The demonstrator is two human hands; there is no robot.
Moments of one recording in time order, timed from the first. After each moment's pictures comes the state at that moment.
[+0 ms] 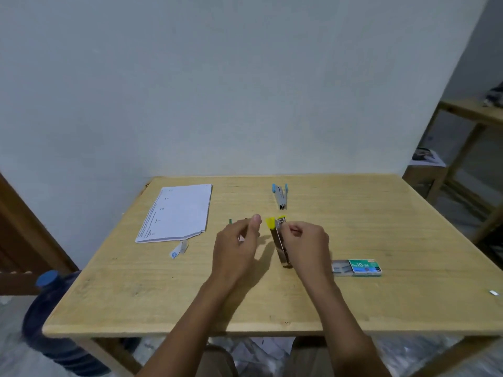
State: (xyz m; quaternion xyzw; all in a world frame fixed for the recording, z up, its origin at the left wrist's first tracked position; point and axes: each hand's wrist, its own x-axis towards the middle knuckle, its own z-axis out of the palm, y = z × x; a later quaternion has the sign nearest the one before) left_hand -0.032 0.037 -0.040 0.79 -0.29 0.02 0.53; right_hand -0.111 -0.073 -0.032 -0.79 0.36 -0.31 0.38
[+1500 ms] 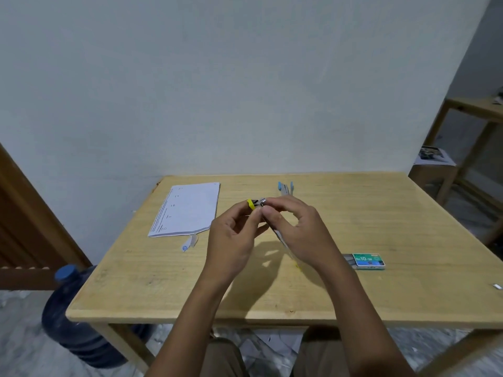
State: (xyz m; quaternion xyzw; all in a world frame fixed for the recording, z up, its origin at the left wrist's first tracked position) left_hand -0.065 0.067 0.012 0.60 -0.29 -0.09 0.74; right_hand -0.128 -0.060 0.011 -0.81 0.05 -0.31 0.50
